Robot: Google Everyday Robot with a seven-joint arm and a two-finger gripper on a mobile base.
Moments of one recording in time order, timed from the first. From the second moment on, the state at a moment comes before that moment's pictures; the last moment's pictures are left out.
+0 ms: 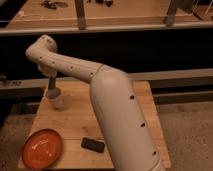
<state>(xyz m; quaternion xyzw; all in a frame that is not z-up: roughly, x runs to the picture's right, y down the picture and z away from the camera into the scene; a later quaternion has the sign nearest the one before) -0.312 -0.101 0.822 -0.01 -0.18 -0.71 0.68</state>
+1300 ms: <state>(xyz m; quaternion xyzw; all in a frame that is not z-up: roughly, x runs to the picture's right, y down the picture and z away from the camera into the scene) -0.327 -0.096 0.821 0.00 -0.19 -0.71 0.68</state>
